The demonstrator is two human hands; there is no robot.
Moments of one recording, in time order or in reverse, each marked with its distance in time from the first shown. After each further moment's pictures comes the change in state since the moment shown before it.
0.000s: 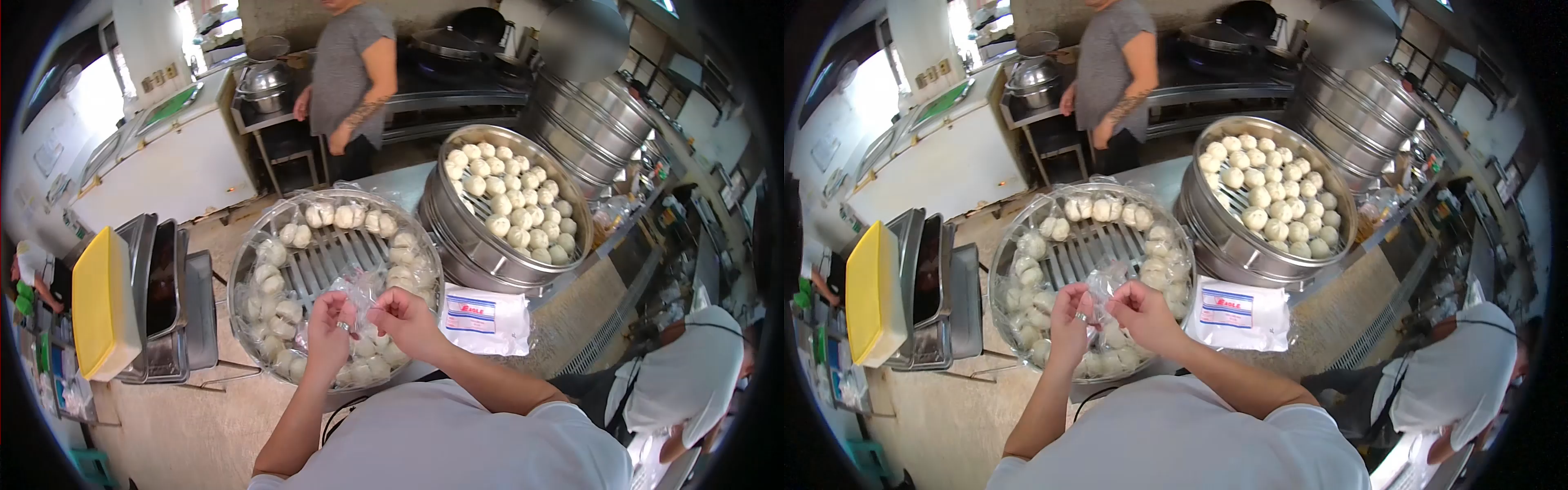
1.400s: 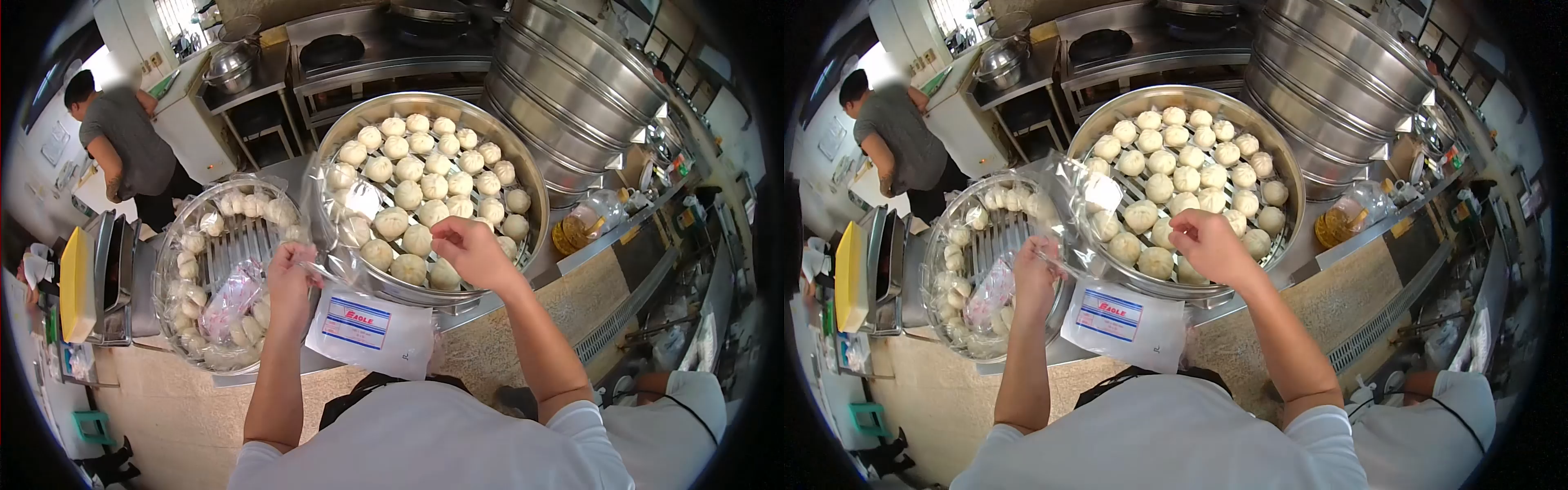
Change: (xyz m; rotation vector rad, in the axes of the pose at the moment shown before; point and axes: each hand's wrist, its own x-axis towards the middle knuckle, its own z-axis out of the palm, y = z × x) left_hand 0.061 -0.065 0.304 -0.054 0.261 -0.044; right_hand 0.001 -0.072 -0.447 -0.602 0.029 -0.111
